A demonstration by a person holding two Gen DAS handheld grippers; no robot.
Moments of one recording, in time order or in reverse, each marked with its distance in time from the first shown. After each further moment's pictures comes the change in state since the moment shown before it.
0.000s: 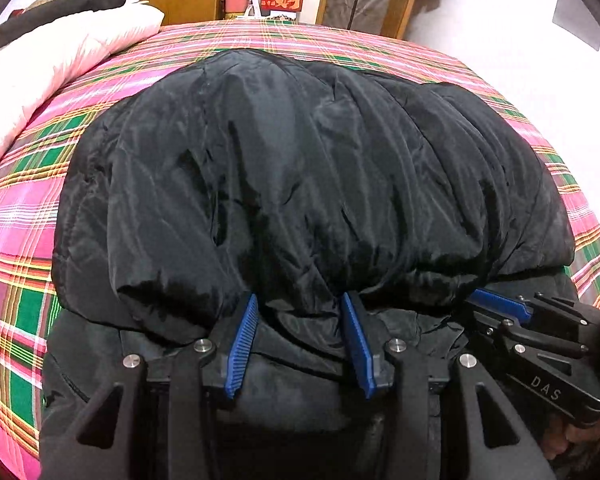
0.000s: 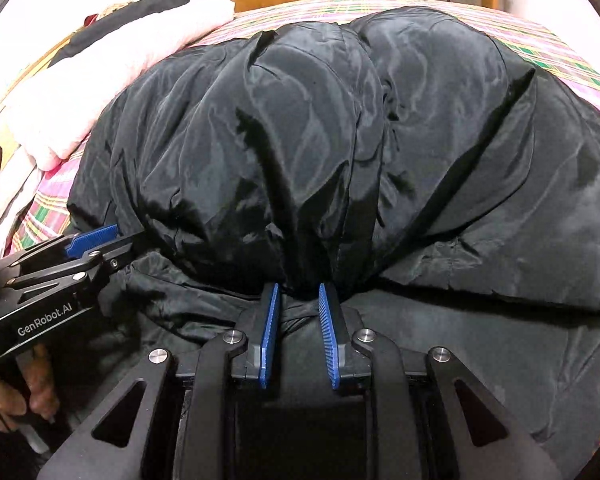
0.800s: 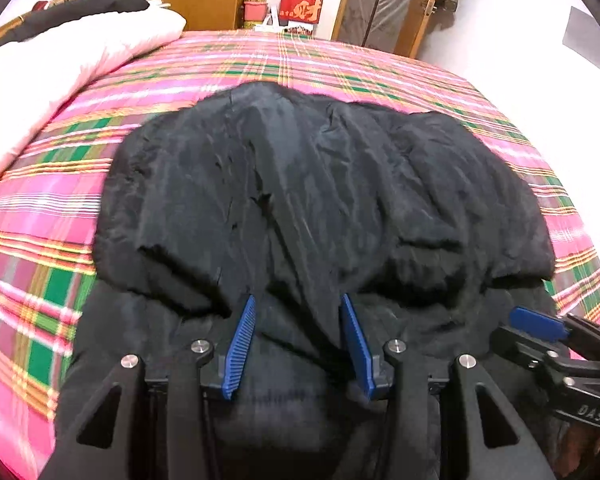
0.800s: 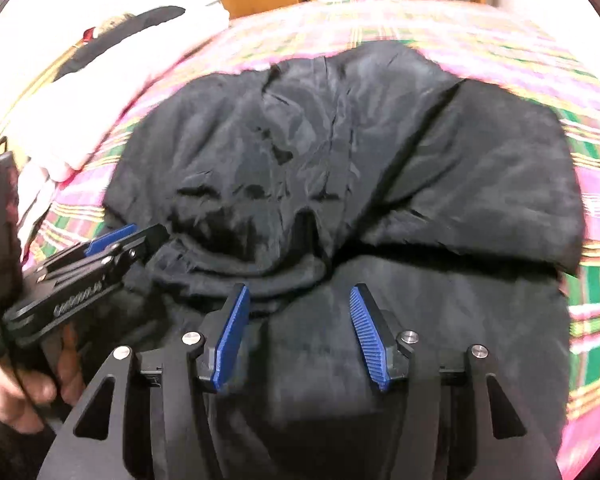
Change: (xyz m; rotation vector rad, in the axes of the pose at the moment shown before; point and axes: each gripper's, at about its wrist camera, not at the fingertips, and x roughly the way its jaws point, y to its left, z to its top) left arm -0.063 -0.012 -0.027 -0.061 -0.044 0.018; right arm -0.068 0.006 -0.008 0.030 -0.015 0.012
